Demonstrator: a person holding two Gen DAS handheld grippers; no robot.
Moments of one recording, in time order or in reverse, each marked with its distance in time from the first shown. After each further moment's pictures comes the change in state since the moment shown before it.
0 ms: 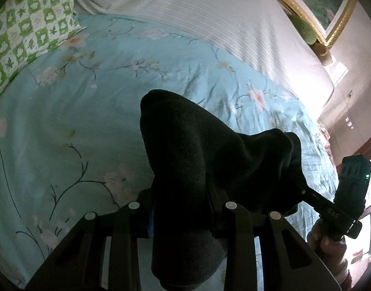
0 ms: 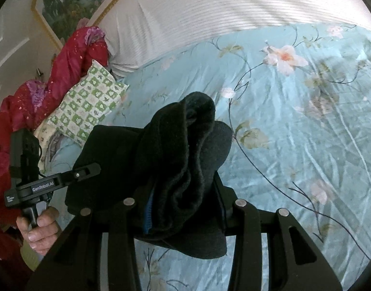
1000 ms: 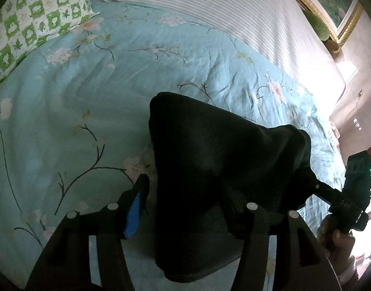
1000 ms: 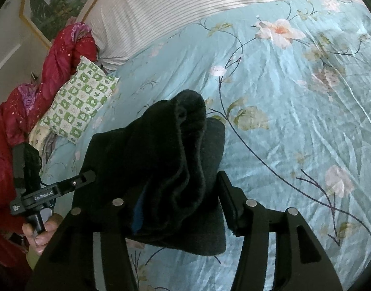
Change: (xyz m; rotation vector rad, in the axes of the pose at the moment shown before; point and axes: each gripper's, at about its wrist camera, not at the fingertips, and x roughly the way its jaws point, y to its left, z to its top) left arm 0.017 0.023 -0.018 -0.017 0.027 0.059; right arm 0.020 -0.027 -0.012 0.075 0.043 0.011
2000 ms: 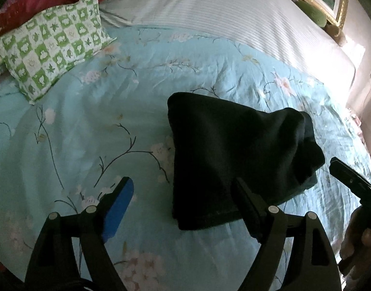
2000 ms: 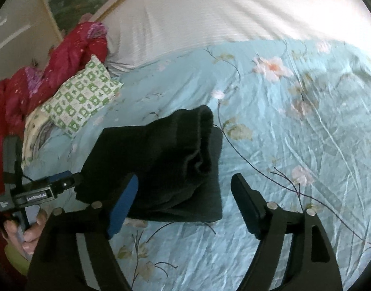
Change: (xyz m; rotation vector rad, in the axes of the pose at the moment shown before) left arm -0.051 -0.020 -0.040 0.101 -0.096 0.186; right arm -0.049 0.042 -0.025 -0.186 -0.121 -0.127
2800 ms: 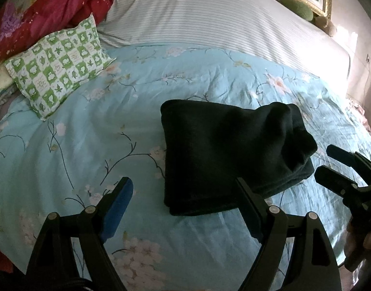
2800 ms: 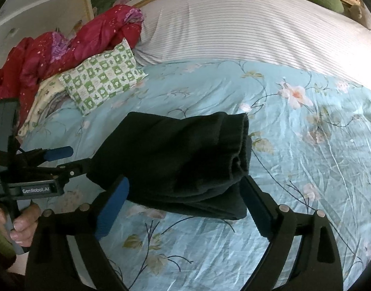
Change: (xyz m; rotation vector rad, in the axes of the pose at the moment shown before) left arm -0.025 -0.024 -0.019 0.081 -0.091 0.060; right arm -0.003 0.047 -0.016 -0.195 -0.027 0.000
